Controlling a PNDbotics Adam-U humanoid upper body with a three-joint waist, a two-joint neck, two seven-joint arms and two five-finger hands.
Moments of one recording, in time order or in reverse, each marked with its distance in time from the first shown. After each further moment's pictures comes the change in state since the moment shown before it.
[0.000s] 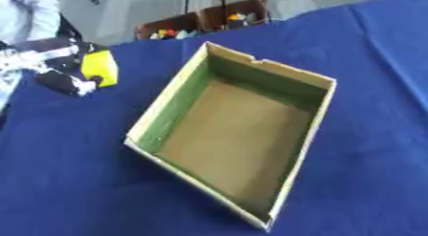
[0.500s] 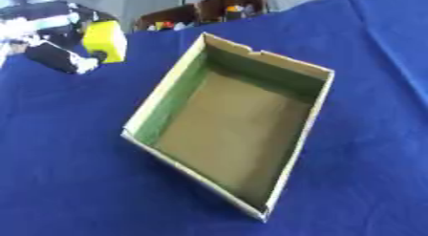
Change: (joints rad) left arm -0.005 -0.003 -0.084 -0.266 0.087 0.074 -0.050; right arm 0.011 0.022 0.001 0.000 -0.001 0.003 -0.009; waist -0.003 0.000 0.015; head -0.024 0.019
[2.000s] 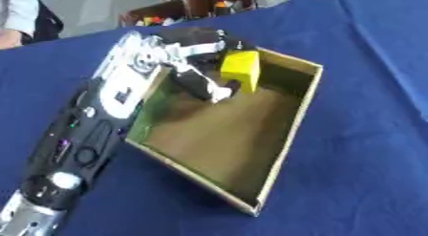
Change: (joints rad) left arm -0.076 -0.449 -0.095 0.021 -0.255 0.032 -0.008; right arm -0.028 0.050 0.000 0.000 -0.009 -0.008 -0.032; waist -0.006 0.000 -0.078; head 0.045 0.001
